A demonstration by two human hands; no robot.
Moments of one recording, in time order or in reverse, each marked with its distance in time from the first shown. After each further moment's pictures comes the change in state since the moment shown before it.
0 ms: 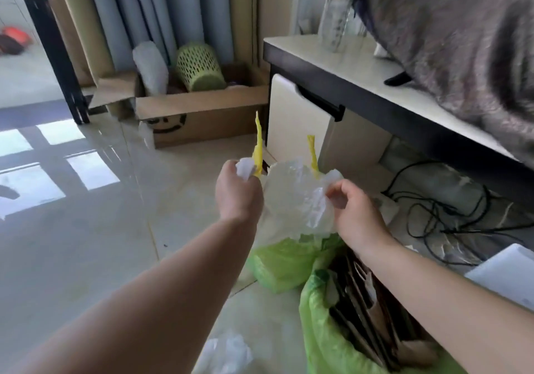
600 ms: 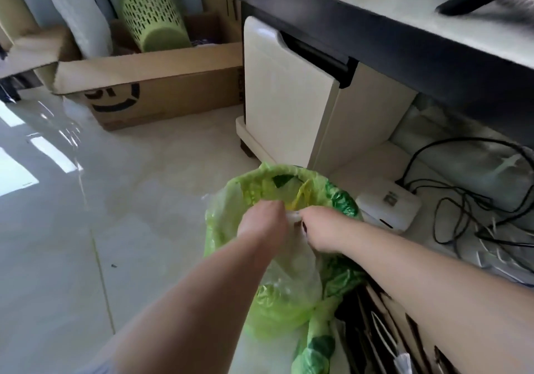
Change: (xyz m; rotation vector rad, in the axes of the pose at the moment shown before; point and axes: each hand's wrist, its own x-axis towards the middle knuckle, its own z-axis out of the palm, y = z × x) left_hand 0.059 -0.090 0.142 0.932 -0.748 0.177; right_hand 0.116 0.096 0.053 -0.927 -0.737 0.217
